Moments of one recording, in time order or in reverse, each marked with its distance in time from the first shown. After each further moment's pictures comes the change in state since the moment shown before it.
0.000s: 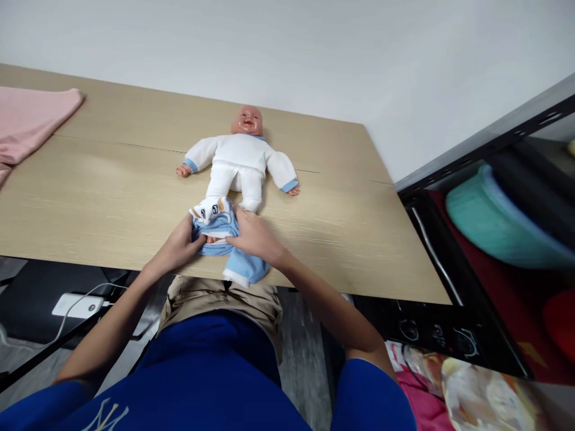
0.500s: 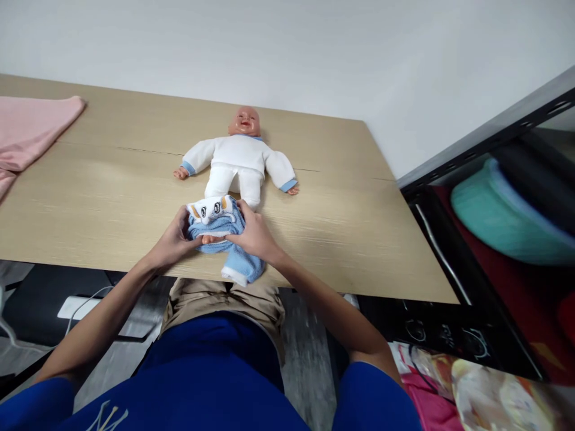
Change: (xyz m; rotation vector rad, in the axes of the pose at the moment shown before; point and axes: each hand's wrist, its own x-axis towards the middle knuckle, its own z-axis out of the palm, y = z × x) left_hand 0.010 -0.002 -0.008 -0.318 0.001 -0.047; right_hand -0.004 0.014 0.014 0.235 0.245 0.067
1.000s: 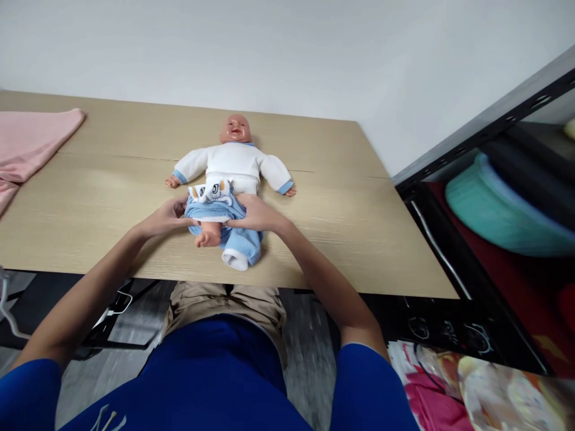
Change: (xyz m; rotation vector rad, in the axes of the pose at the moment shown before) left_hand 0.069 0.006 -0.055 -0.108 -0.387 -0.004; right_hand 0.058 0.009 -0.046 0.048 -0.324 -0.216
